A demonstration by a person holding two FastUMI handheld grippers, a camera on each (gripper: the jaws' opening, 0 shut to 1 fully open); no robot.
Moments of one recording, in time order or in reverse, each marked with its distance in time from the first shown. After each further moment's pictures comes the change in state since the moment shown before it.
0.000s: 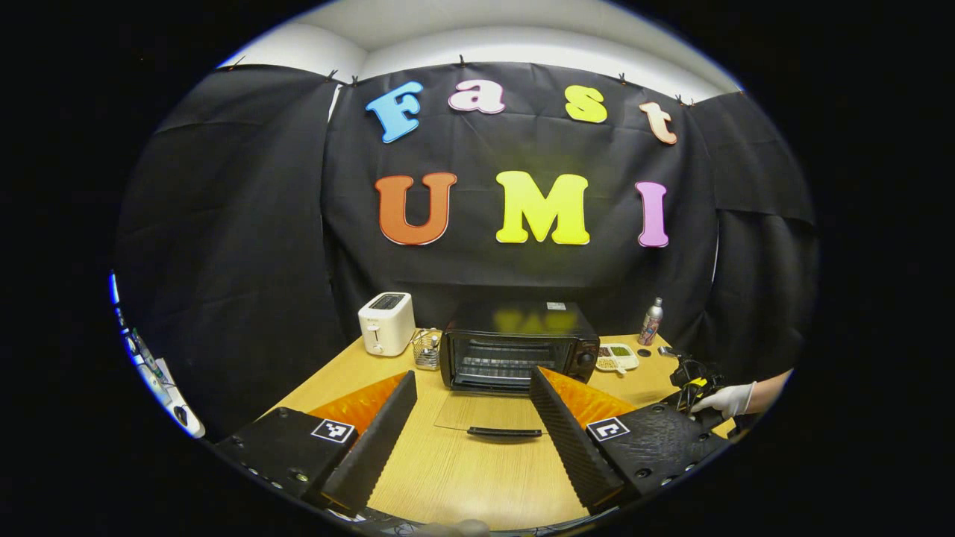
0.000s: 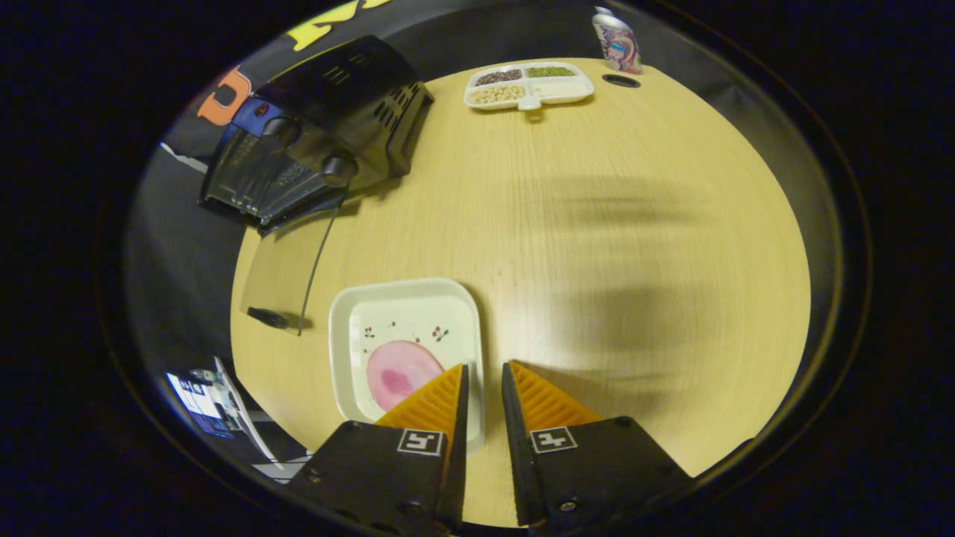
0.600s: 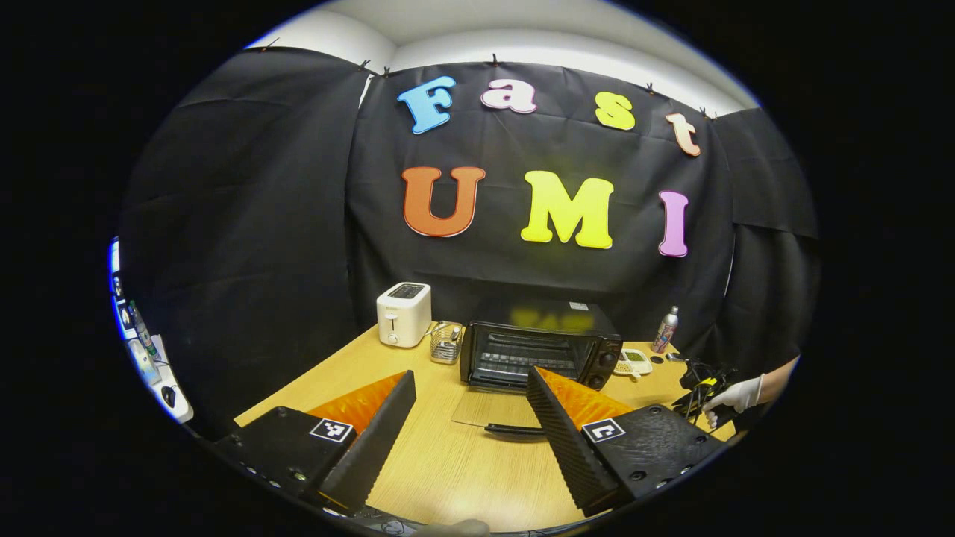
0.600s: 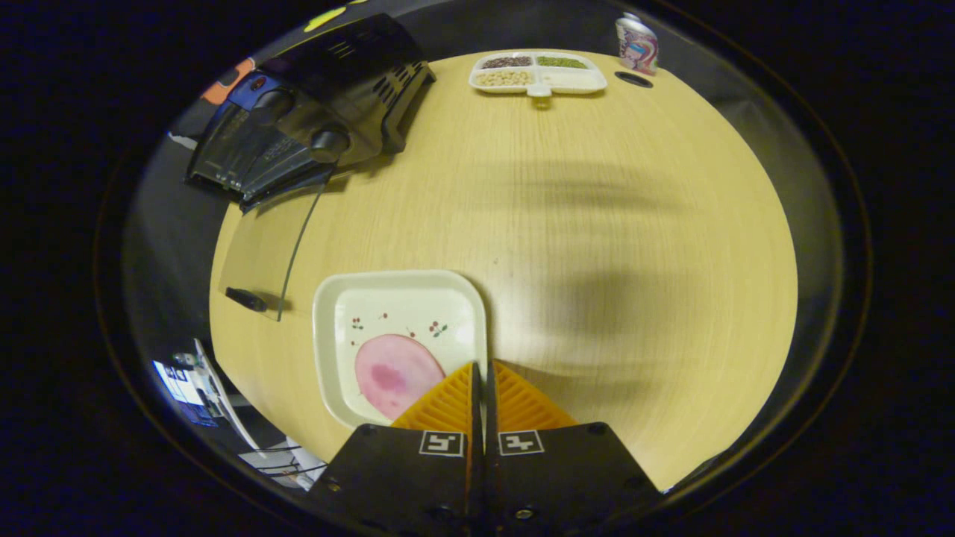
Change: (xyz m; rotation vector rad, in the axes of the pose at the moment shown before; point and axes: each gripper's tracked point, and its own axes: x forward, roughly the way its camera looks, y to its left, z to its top) left arm 0.006 0.032 -0.020 -0.064 -0.008 0.028; right arm 0.001 -0.002 -0.007 -0.011 0.047 -0.013
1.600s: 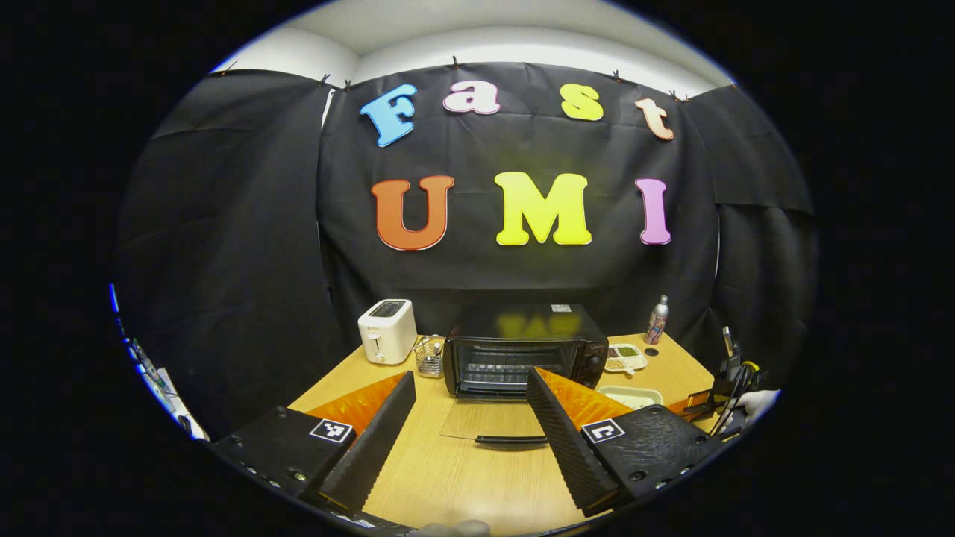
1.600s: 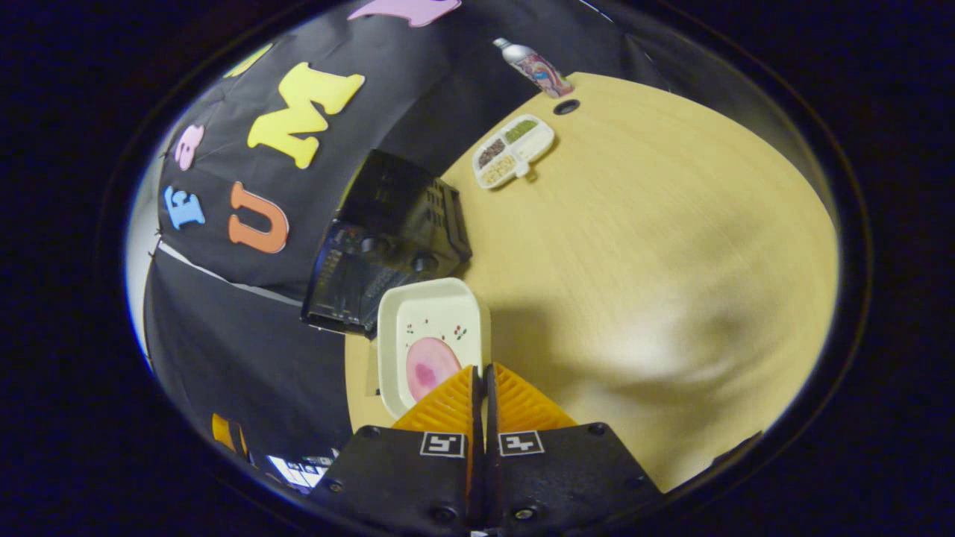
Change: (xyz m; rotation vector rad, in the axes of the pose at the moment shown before) left arm 0.012 -0.031 0.022 0.123 -0.004 -0.042; right arm -0.084 0.081 0.018 0.409 -0.415 0.432
